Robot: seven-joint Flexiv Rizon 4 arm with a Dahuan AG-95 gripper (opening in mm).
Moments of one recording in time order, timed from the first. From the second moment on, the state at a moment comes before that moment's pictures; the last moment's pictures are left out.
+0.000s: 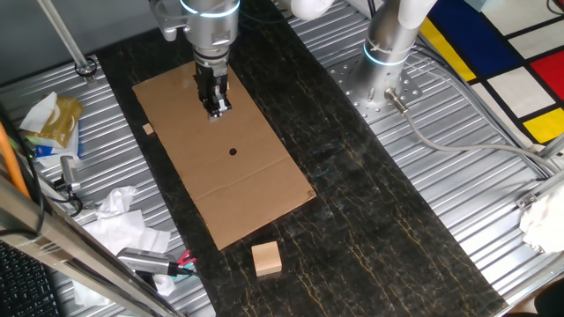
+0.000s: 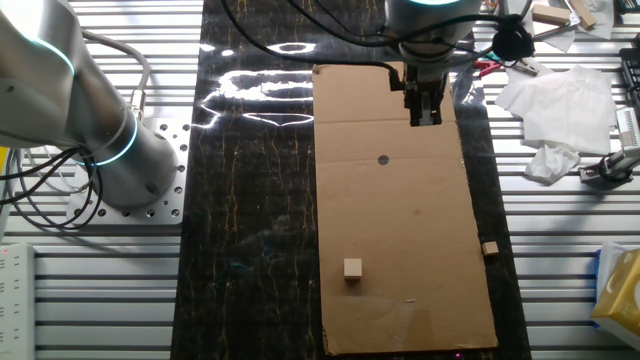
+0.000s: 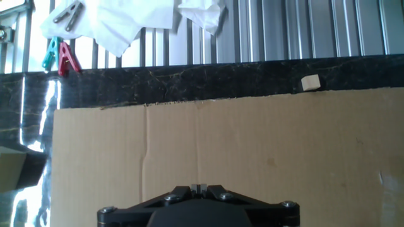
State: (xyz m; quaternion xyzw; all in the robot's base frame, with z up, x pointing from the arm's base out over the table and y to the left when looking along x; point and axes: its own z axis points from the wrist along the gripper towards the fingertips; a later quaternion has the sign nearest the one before) arm 0.516 0.012 0.191 0.00 1.00 0.03 0.08
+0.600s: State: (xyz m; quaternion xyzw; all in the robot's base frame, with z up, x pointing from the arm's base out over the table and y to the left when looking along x) arm 0.516 0.012 0.192 0.00 1.00 0.02 0.08
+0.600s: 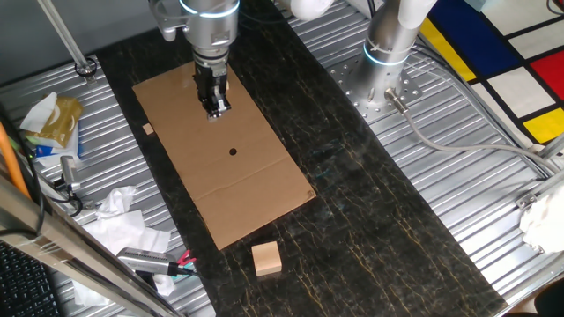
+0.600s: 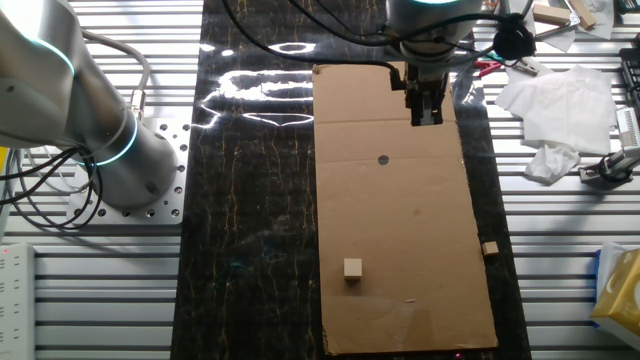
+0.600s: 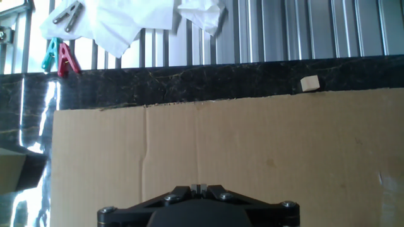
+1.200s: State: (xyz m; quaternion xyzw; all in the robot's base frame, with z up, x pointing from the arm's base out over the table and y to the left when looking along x) arm 0.515 0.008 0.197 -0.02 1.00 0.00 0.07
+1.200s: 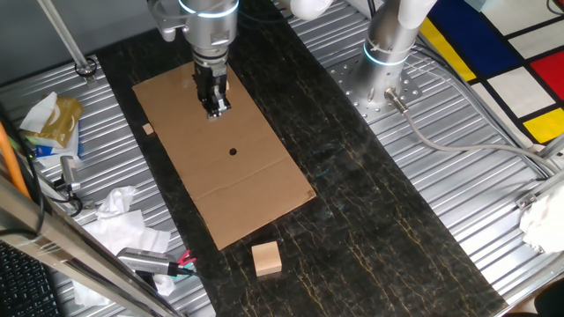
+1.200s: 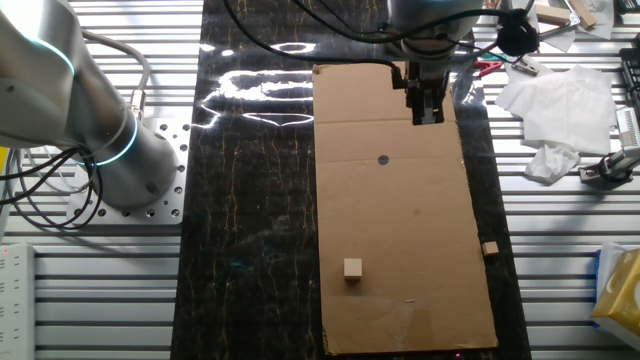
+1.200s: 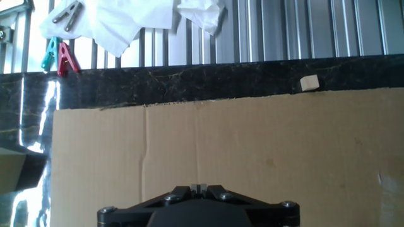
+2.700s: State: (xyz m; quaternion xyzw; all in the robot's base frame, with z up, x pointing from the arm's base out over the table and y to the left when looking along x) arm 0.517 0.008 0.206 -0.01 1.00 0.01 0.06
